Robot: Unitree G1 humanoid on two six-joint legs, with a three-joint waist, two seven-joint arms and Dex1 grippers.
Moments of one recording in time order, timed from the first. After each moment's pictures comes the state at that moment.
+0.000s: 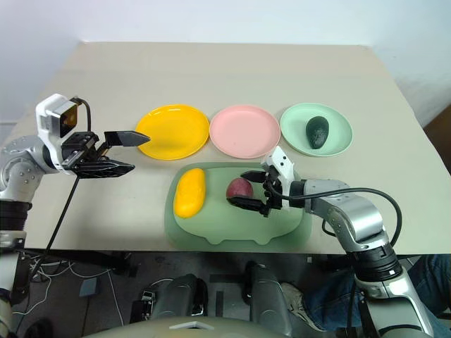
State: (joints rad) left arm -0.62 0.85 0.05 0.27 -0.82 0.52 -1.61; right arm -0.35 -0.61 0.11 -0.25 0.55 0.74 0.88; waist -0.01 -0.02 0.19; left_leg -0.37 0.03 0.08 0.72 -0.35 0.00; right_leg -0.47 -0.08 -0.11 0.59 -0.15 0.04
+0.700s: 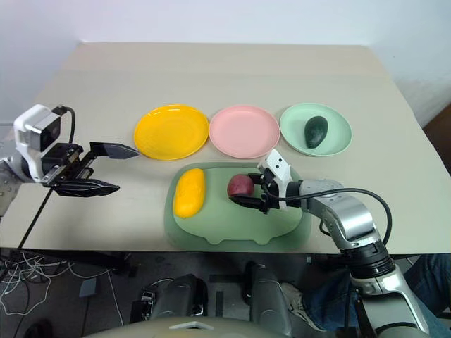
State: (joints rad) left arm -0.47 1.05 -0.01 0.16 -0.95 0.39 -1.61; right arm -0.37 -0.59 0.14 -0.18 0.48 0.71 0.89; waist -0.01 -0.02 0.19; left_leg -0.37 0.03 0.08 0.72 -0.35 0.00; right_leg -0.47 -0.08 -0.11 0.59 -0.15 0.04
